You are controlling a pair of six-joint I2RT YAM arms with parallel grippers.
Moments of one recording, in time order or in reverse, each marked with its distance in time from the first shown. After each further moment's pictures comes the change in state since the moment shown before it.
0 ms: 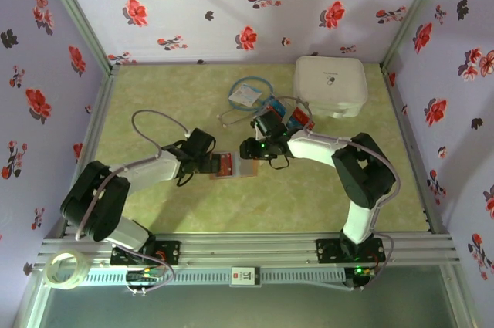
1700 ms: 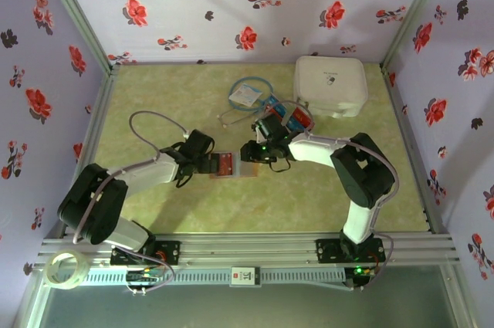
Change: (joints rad) left arm -0.001 -0.033 -0.030 0.035 -0.025 0.000; right arm -0.007 -0.004 -0.050 0.056 -0.062 0.039
